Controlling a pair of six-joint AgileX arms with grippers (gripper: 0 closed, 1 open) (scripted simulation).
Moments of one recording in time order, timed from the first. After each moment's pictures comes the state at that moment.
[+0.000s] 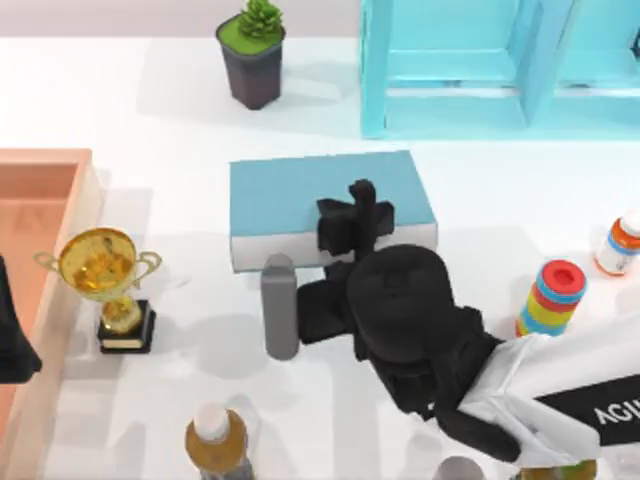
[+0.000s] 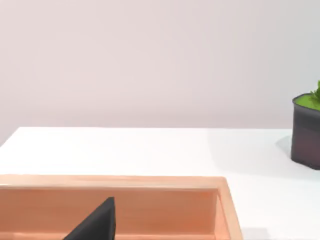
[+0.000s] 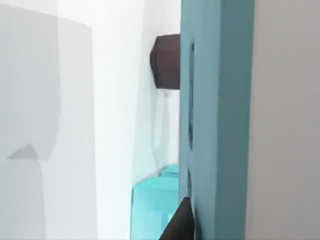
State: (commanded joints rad) left arm 0.00 0.00 0.00 0.00 0.00 0.00; right arm 0.94 1.88 0.75 0.79 0.57 -1.30
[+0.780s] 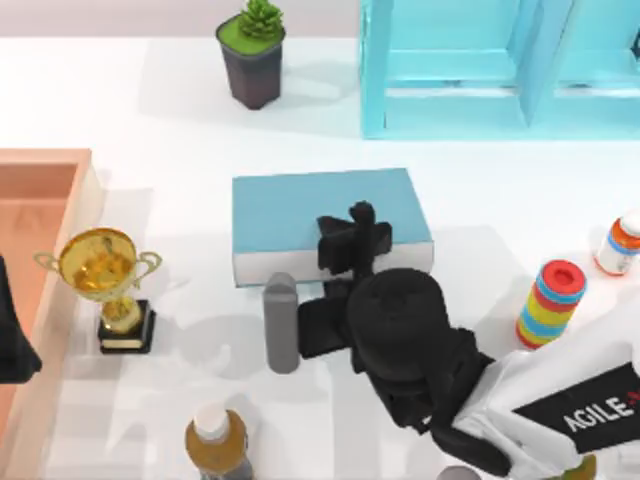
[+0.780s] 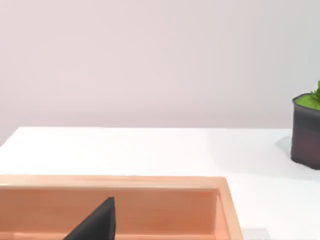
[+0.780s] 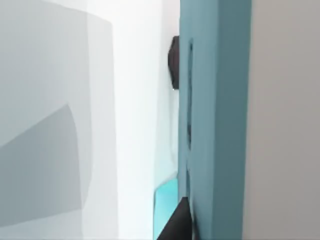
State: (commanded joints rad) left arm 0.00 0.00 0.00 0.00 0.00 0.00; right arm 0.94 1.98 0.73 0.93 0.57 -1.30
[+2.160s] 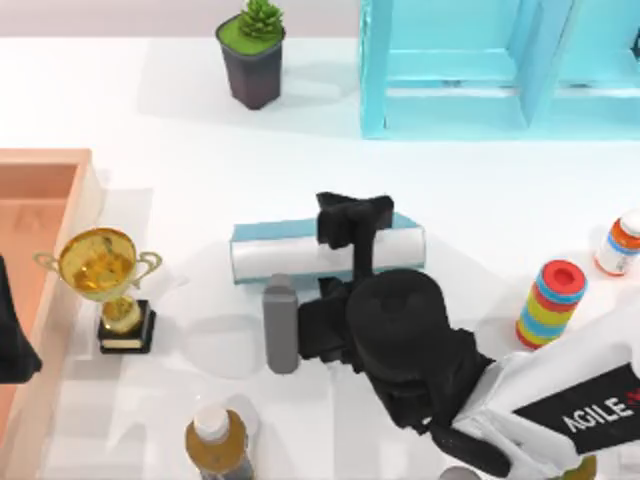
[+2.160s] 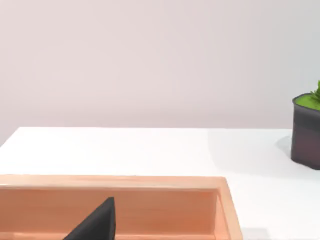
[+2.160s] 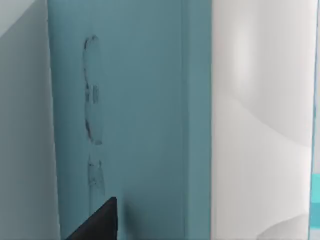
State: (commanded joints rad) left arm 0.00 0.00 0.00 0.00 0.00 0.00; right arm 0.94 1.98 0.73 0.93 0.57 -1.30
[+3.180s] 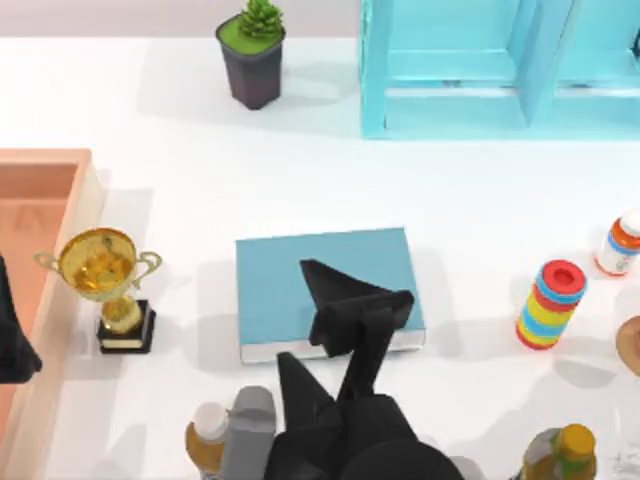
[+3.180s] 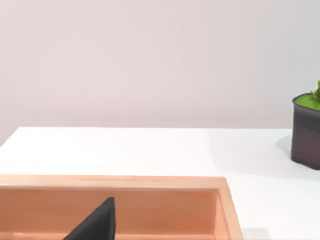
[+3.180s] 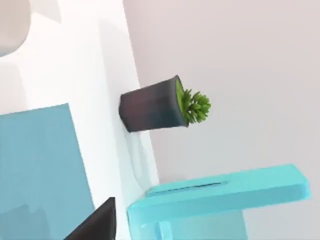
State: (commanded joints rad) left arm 0.00 0.00 0.00 0.00 0.00 0.00; right arm 1.35 1.64 0.61 0.76 0.95 -1.07
